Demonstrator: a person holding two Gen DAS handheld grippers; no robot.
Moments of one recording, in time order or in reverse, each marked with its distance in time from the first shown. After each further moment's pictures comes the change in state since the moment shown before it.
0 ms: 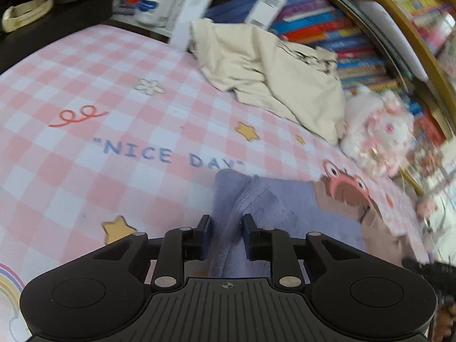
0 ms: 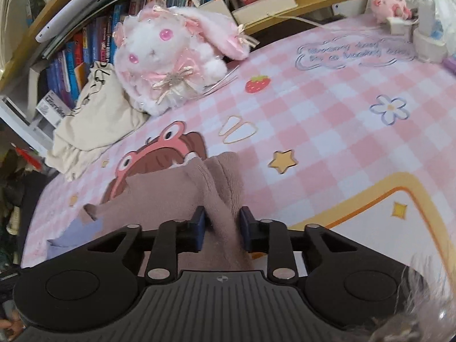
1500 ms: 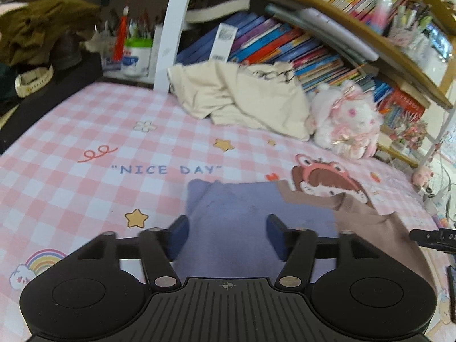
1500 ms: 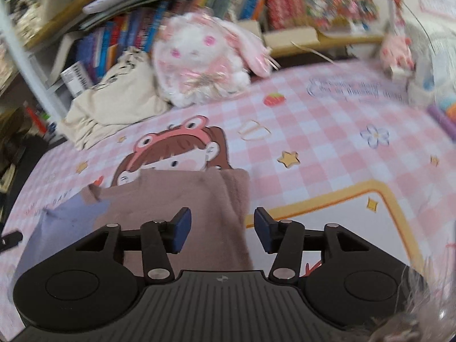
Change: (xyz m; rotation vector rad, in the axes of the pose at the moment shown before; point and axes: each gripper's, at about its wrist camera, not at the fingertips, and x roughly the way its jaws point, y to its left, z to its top) left arm -0.082 -0.039 -0.045 0.191 -0.137 0.031; right arm -0.057 0.042 -0.038 -0.261 -0.069 -0.087
